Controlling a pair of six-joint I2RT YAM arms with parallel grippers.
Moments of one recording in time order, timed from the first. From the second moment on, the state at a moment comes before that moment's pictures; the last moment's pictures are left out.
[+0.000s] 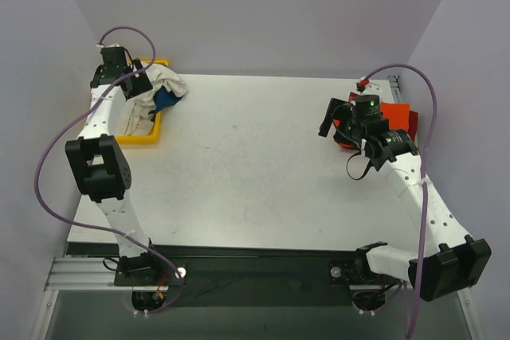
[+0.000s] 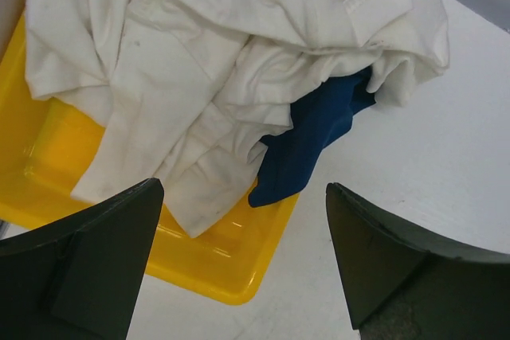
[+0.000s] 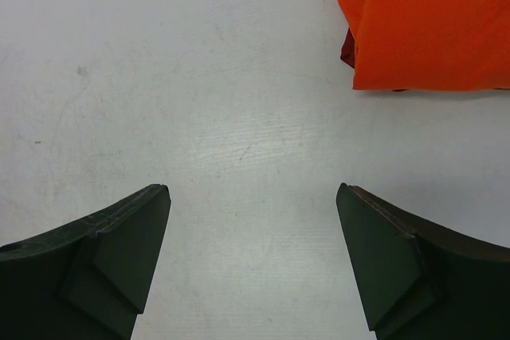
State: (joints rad) left arm 0.13 1.93 1.77 -0.54 -0.17 -0.31; right arm 0.29 1.19 1.17 -0.65 0.18 0.43
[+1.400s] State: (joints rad) left arm 0.21 2.27 2.17 -0.69 -0.12 -0.30; right arm 0.21 1.22 1.25 -0.71 0.19 0.40
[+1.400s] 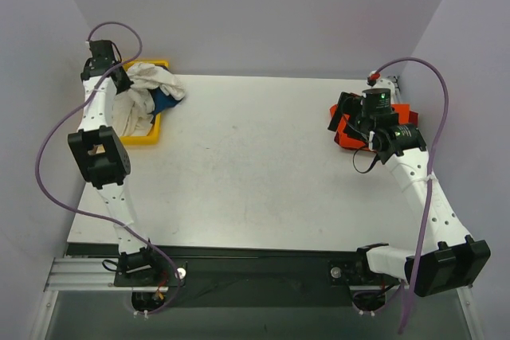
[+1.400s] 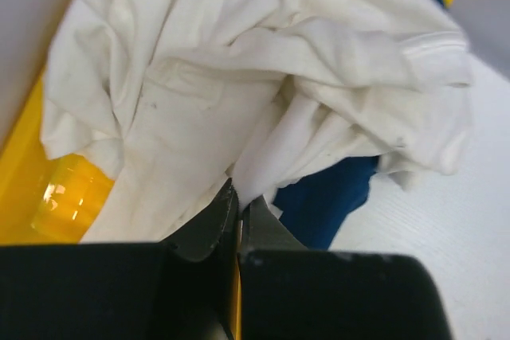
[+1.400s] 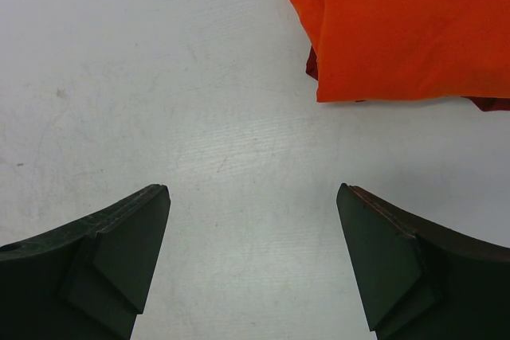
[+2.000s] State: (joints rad) left arm 0.24 1.88 2.24 -0.62 0.01 -0.24; right arm 0.21 1.22 1.25 -0.71 0.15 0.39
